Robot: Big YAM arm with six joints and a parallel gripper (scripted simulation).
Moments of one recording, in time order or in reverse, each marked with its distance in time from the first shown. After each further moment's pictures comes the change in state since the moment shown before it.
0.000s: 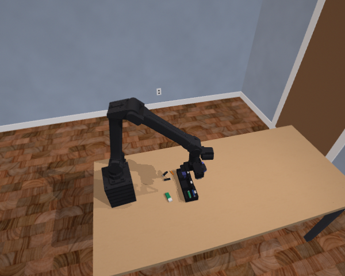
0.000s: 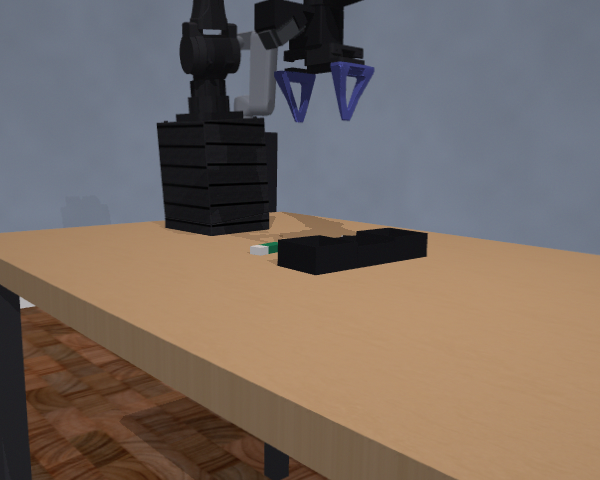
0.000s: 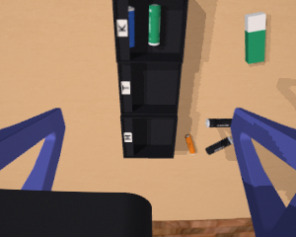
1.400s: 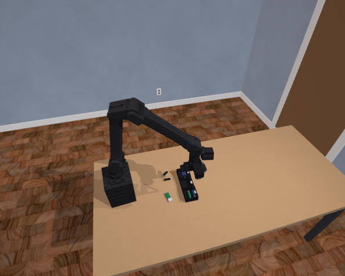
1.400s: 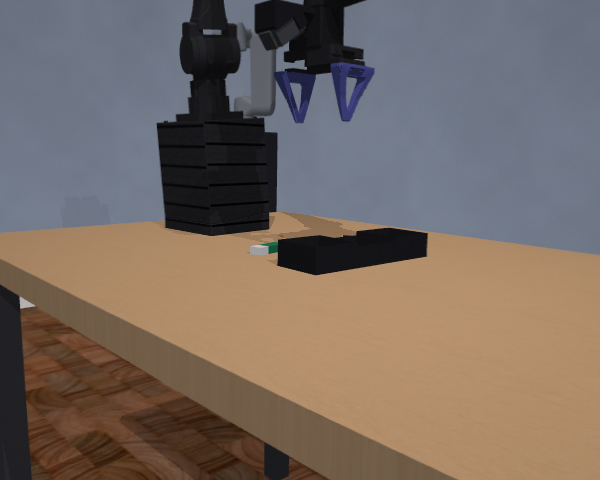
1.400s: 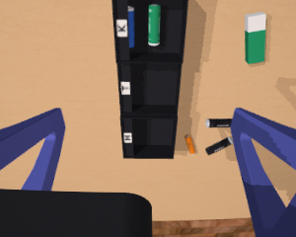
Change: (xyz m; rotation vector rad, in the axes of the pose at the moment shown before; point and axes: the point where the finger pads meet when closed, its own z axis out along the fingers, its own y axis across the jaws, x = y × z) arm 0.000 0.000 0.001 0.002 0.000 0.000
